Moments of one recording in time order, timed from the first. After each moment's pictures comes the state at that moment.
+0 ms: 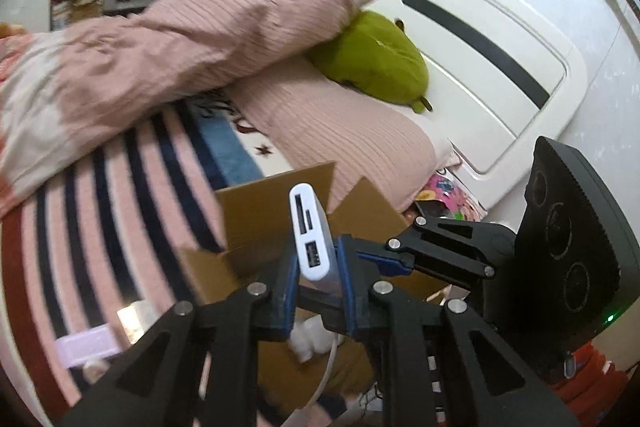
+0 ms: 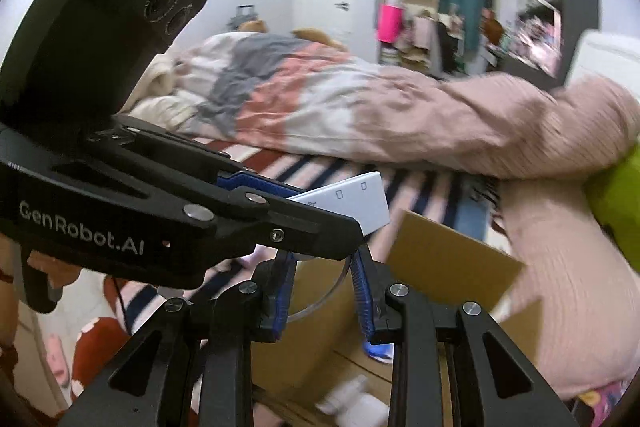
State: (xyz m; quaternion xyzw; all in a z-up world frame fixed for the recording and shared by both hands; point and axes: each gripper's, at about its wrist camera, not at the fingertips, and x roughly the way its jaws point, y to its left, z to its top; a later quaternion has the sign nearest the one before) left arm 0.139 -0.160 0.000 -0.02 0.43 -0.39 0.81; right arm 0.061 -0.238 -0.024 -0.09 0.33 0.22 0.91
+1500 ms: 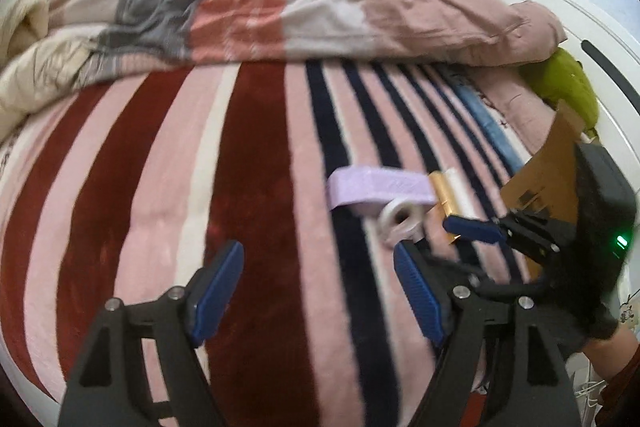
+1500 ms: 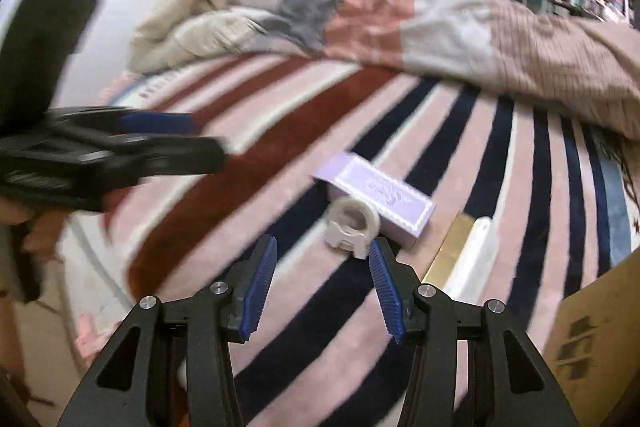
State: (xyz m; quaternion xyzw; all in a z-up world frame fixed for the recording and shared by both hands) left arm 0.081 0.140 -0.140 -0.07 0.45 -0.10 0.88; right arm 0.082 -0.035 -0.181 -0.11 0.42 0.29 0.85
